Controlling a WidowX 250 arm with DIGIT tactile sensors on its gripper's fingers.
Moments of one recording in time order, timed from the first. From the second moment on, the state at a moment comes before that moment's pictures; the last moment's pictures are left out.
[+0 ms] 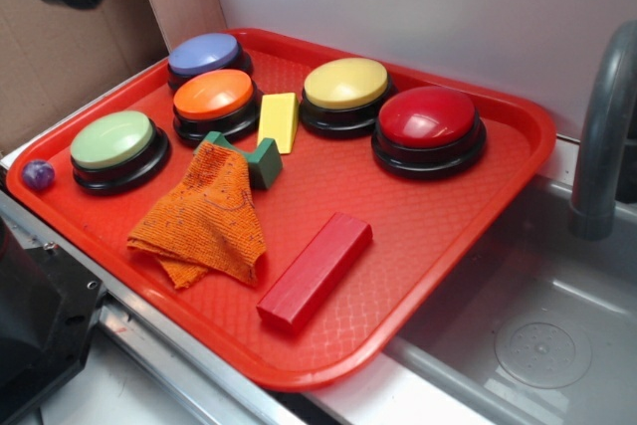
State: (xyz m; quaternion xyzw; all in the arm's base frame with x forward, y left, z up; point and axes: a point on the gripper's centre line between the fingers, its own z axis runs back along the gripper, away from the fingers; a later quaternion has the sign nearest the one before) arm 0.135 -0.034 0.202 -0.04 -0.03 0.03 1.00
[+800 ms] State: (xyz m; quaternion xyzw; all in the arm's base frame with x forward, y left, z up) arm 0.179 -0.086 0.117 -0.04 -0.05 0.09 0.99
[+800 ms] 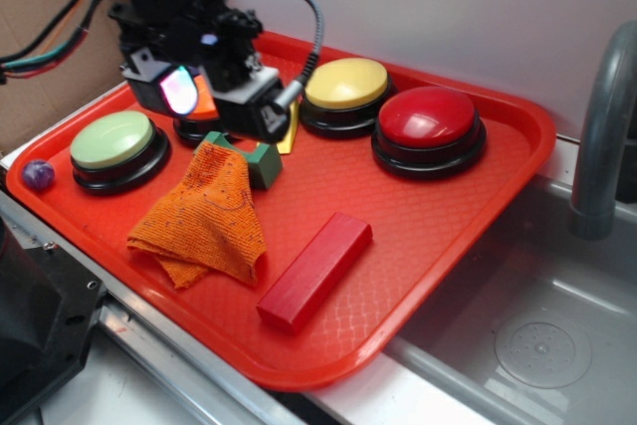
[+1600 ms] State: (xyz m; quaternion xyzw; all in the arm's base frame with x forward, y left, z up) arm 0.199 -0.115 0.038 -0.04 -0.03 0.13 0.99
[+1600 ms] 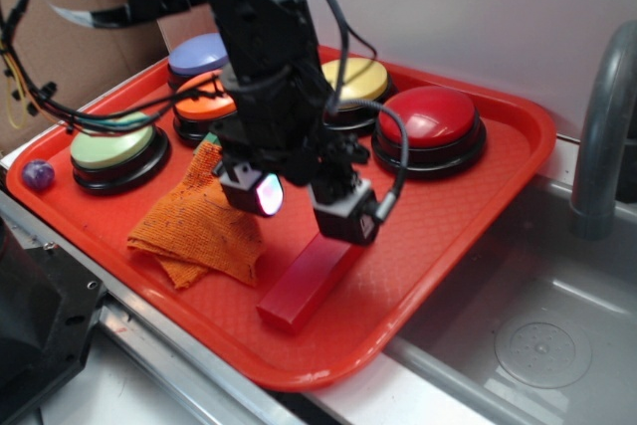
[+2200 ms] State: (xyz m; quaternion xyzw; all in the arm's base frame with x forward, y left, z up) arm 0.206 -0.126 0.014 -0.02 -0.02 0.12 0.99
